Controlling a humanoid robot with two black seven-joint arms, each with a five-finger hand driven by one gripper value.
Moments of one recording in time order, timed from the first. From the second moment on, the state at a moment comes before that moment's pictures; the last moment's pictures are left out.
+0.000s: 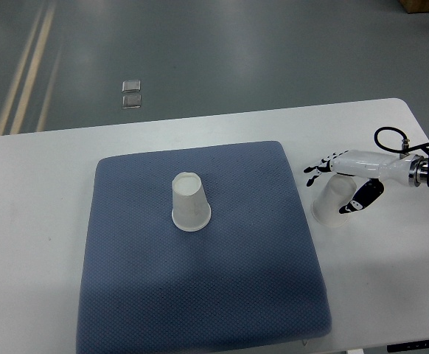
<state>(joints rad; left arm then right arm) -0.03 0.00 -0.12 -0.16 0.11 0.06 0.09 0.72 -0.67 0.46 0.98 -1.76 0.15 0.61</state>
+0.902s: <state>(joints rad) -0.03 0.00 -0.12 -0.16 0.11 0.06 0.09 0.73 -0.67 0.45 0.93 -1.80 0.12 0.61</state>
